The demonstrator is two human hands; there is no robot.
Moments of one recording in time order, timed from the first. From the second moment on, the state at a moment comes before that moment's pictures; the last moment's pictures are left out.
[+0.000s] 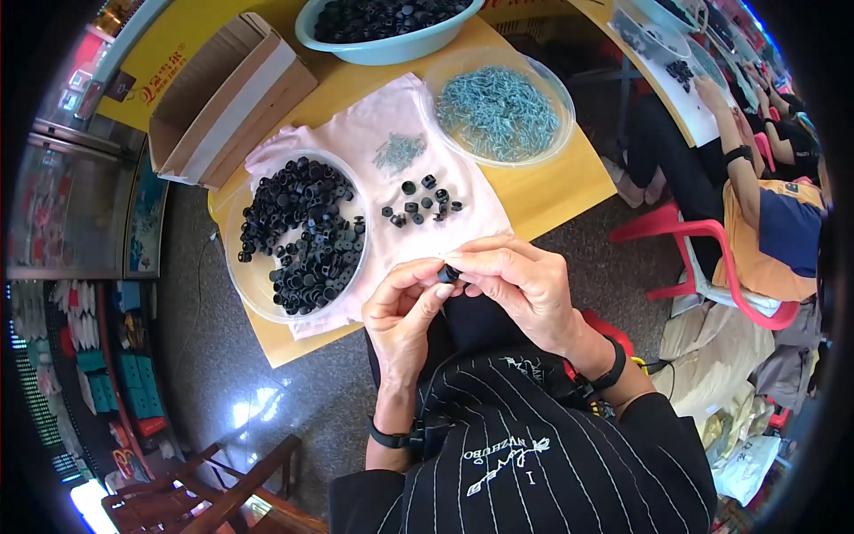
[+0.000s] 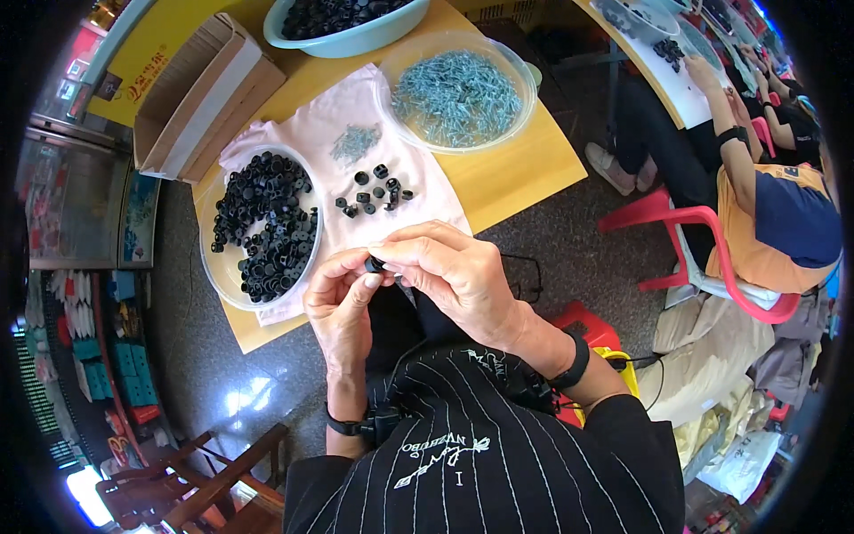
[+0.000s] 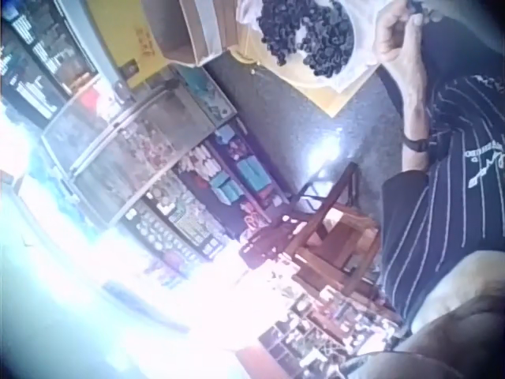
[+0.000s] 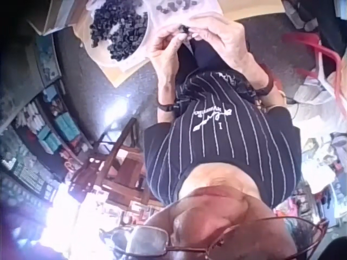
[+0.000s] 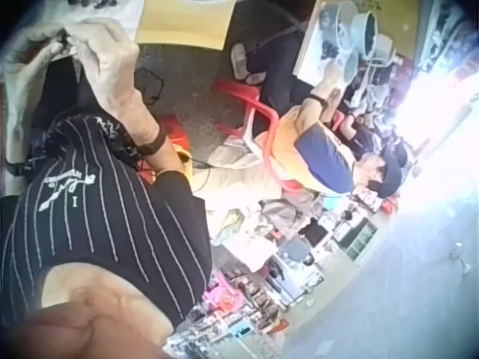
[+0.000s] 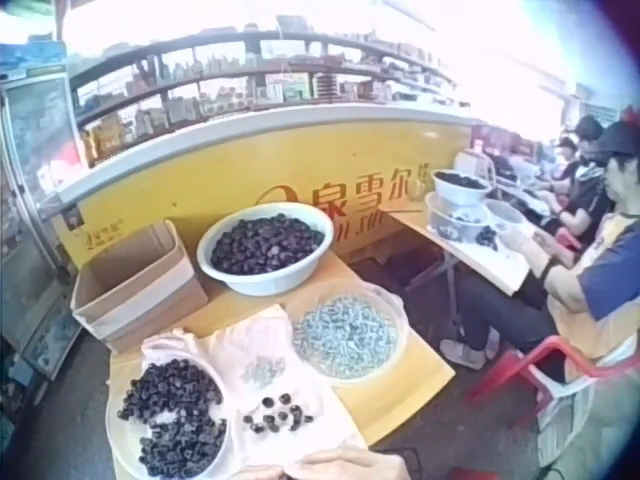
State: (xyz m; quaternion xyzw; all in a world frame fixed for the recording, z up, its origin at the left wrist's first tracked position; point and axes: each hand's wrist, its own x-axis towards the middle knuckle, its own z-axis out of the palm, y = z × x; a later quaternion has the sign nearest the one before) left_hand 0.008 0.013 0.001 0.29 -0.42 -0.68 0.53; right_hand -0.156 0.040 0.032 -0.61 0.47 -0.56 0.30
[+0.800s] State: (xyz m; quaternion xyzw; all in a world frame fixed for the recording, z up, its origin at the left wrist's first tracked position) left_hand -0.002 0.014 0.004 0.27 -0.39 -0.70 0.53; right_hand -0.166 0.039 0.036 -0.56 0.47 -0.57 0.38
